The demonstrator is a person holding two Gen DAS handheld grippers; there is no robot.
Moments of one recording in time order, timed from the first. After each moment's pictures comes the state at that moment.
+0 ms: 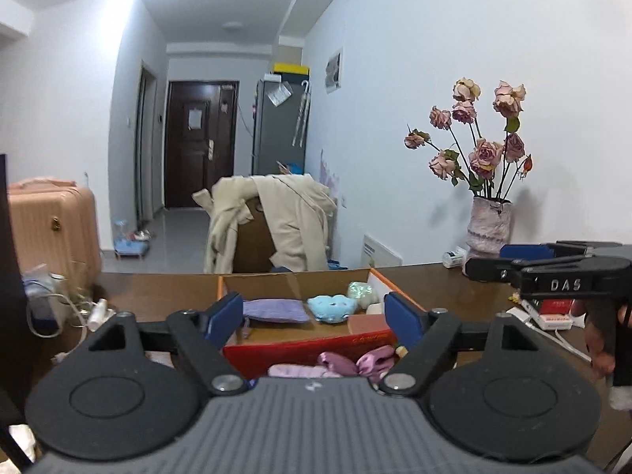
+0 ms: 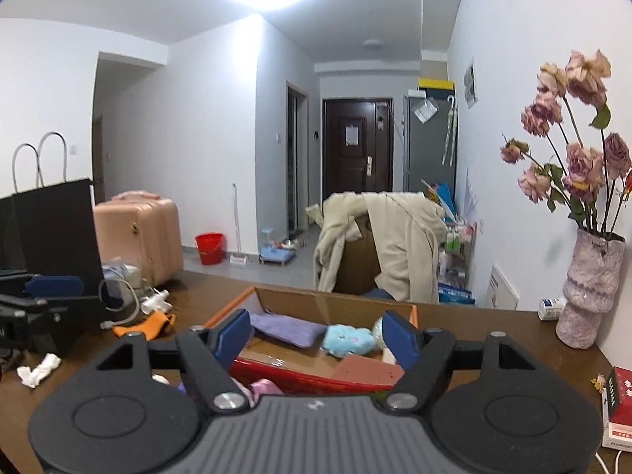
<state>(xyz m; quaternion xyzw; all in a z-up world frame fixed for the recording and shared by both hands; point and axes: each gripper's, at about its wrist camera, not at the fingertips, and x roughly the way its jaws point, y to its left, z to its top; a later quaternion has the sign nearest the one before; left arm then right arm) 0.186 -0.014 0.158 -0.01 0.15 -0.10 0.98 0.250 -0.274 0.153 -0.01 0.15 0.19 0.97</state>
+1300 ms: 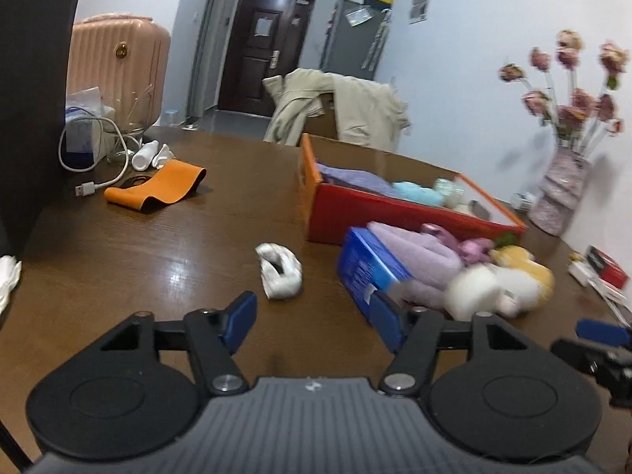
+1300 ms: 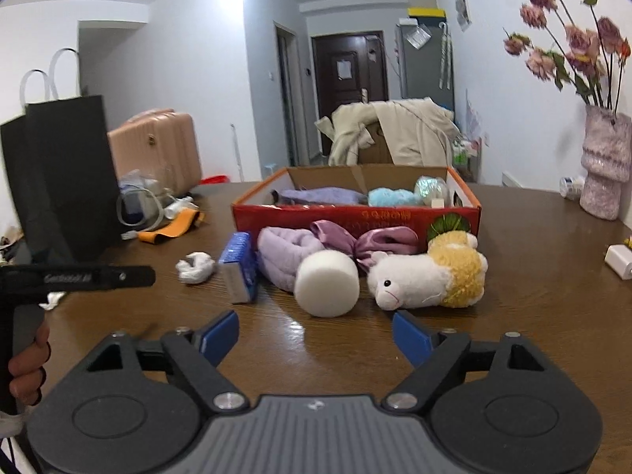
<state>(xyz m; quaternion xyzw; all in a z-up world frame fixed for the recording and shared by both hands) 0.230 0.064 0.020 -0.10 0.28 -0.02 0.95 0.207 -0.214 0.021 0.02 0.27 0.17 0.95</state>
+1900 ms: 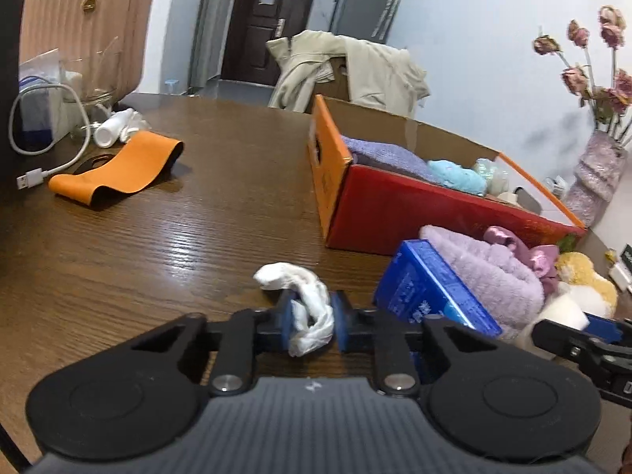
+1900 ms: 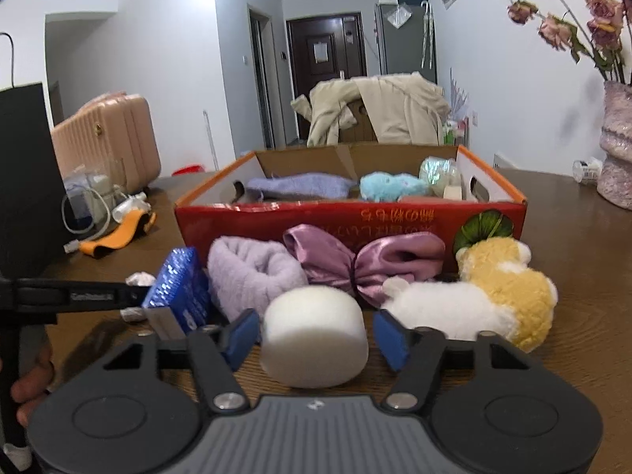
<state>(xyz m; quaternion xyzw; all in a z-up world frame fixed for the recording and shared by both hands) 0.318 0.066 -0.018 -0.10 0.33 -0.03 0.94 0.310 -0.179 -0.012 0.03 0.29 0.14 0.94</state>
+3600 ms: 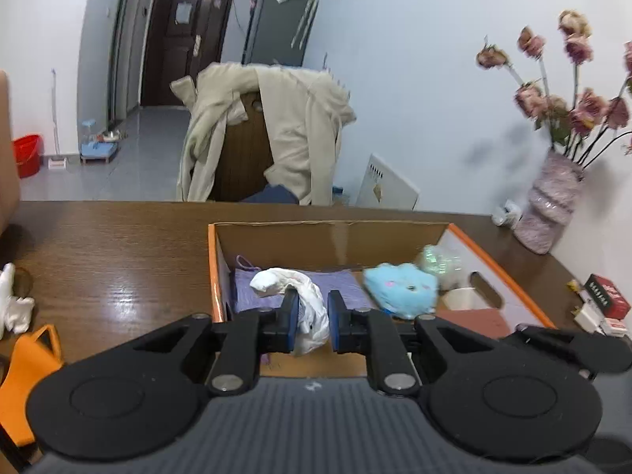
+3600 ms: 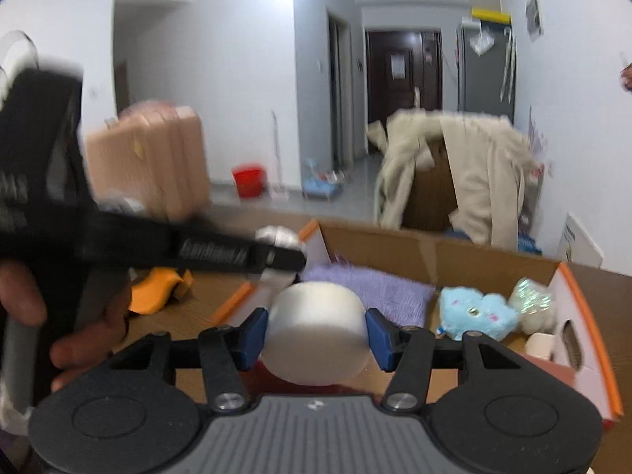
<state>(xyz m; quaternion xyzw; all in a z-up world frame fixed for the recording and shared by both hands) 0.493 0.046 0.062 -0.06 0.31 -0.14 0.94 0.455 -0.144 0.045 -0.04 0.28 0.24 0.93</state>
